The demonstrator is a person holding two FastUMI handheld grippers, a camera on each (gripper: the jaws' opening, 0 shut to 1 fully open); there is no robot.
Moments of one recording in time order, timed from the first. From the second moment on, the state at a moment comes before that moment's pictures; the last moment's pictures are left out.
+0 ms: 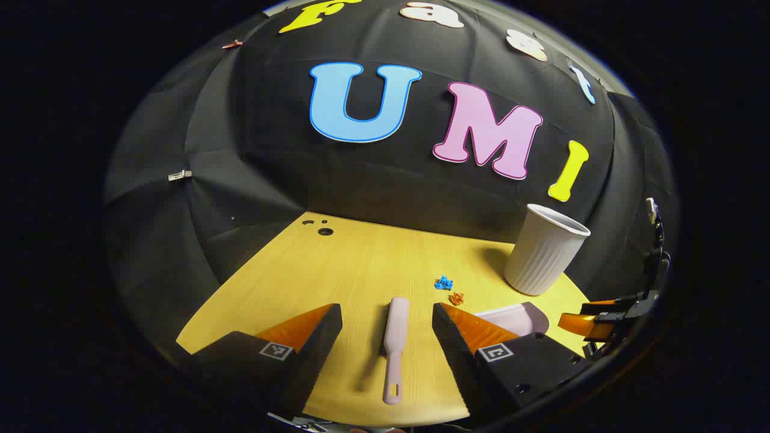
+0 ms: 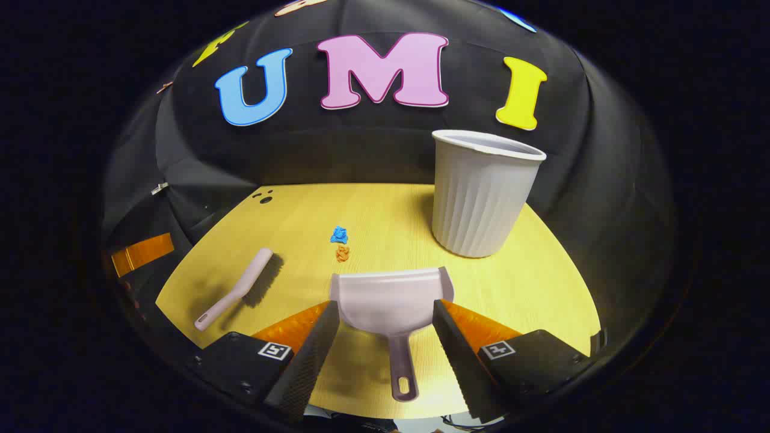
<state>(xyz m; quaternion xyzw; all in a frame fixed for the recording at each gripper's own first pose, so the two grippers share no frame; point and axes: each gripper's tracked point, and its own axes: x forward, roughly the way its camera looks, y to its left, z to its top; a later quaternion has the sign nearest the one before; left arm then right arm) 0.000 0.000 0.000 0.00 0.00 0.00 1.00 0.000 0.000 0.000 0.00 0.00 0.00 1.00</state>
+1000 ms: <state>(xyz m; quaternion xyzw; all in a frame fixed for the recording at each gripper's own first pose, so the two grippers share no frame) 0.009 -0.028 0.019 0.02 -0.04 -0.02 1.00 -0.005 0.006 0.020 -0.02 -0.03 0.01 1.00</state>
